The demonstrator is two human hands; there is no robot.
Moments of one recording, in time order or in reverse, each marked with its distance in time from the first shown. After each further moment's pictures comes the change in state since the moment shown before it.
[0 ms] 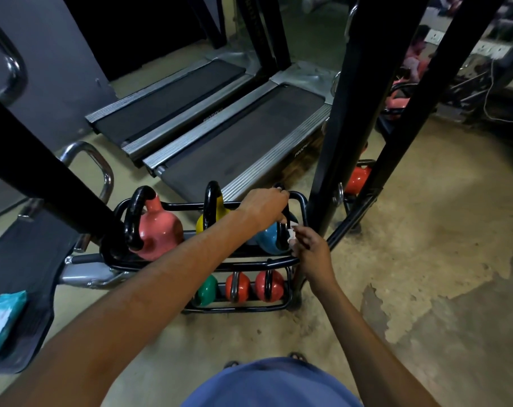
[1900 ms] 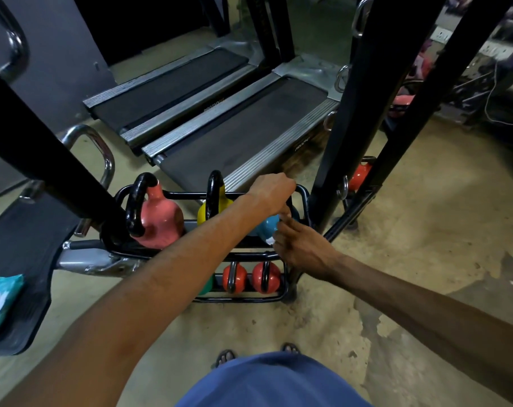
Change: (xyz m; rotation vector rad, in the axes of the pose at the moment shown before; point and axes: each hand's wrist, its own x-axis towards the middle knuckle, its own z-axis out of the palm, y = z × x) left_hand 0.008 0.003 -0.006 -0.009 -0.005 -0.070; right_hand 0.010 -0.043 -0.008 -1.726 -0.495 -1.289
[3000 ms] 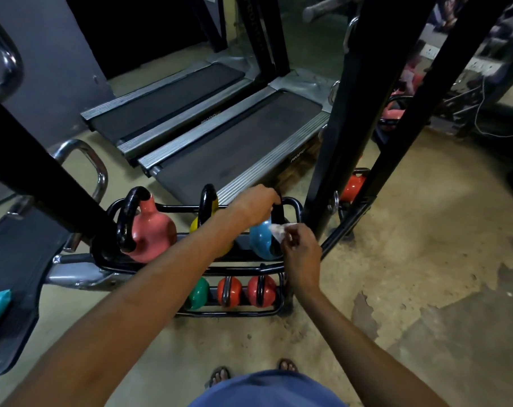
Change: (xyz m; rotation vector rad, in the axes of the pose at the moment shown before) left_hand 0.005 -0.023 0.011 -0.173 0.013 -0.035; right_hand 0.014 -0.029 -0.004 1.160 0.643 1.187
